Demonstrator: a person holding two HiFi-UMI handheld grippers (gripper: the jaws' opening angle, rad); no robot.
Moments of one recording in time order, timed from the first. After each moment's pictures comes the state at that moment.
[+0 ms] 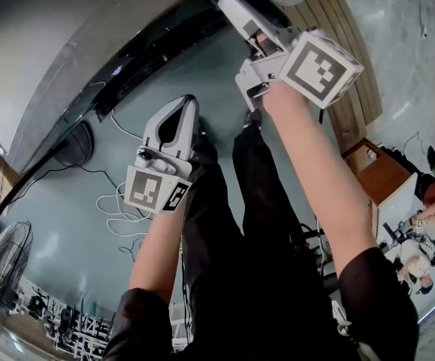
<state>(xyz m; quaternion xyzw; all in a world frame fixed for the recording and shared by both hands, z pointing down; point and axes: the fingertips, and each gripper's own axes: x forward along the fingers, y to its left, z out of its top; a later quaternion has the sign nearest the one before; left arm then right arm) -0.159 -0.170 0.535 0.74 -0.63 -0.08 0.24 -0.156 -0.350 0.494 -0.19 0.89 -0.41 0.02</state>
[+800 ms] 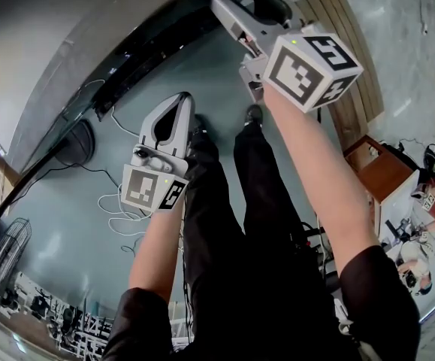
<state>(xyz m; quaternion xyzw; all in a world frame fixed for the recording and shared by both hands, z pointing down) -0.163 -0.168 0.535 0.74 -0.63 -0.08 0.23 -0.148 -0.348 0.504 -0.24 0.93 -0.28 -0.07</state>
